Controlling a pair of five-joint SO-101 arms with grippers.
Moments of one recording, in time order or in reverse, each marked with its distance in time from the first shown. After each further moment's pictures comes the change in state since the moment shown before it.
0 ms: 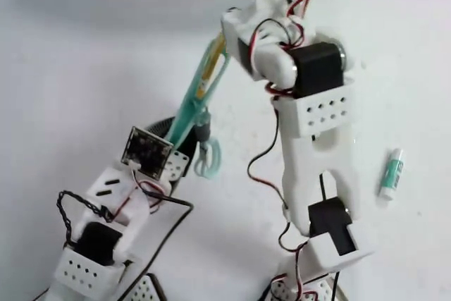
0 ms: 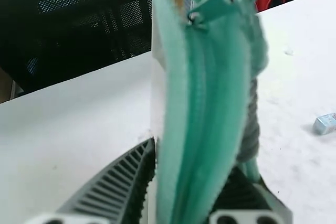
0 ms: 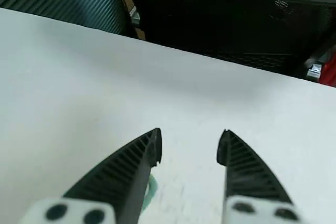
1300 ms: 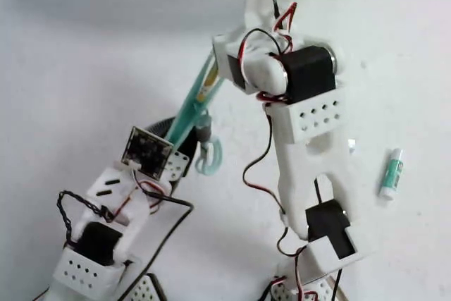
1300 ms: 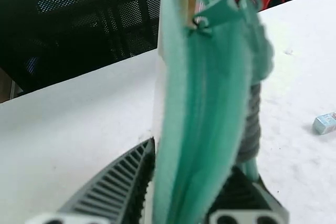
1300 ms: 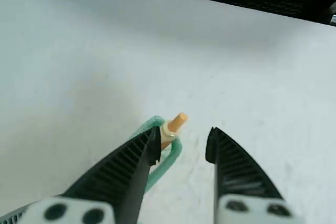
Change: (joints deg) left arm 0.1 0.0 0.0 0.0 0.0; right arm -1.8 -0.5 0.7 10.1 -3.3
